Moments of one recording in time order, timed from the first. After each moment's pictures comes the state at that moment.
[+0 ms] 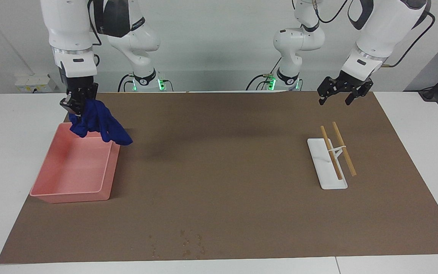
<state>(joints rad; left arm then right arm) -0.02 -0.07 -0.10 -1.69 -0.06 1.61 -0.08 -0.19 -0.11 0.21 -1.77 -0.21 1.90 -1.27</state>
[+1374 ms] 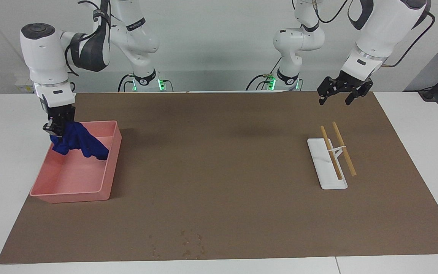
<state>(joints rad) -0.02 -0.07 -0.10 -1.69 -0.06 1.61 -0.08 -0.37 -0.10 0.20 -2.11 -0.15 2.28 -1.51</state>
